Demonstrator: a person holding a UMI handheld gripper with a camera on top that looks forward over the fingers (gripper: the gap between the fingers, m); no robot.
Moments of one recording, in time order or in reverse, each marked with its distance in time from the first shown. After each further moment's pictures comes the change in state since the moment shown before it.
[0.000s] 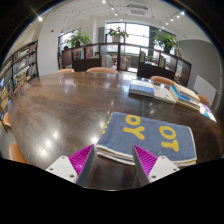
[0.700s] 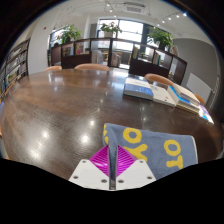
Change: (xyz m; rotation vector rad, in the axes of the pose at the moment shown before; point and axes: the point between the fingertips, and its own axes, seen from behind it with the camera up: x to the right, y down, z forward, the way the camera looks) arm 0.012 -0.038 0.077 -0.046 0.115 0.016
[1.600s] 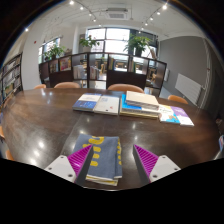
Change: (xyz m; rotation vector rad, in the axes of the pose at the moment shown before) arm 0.298 -0.018 -0.123 0.104 0.039 0.075
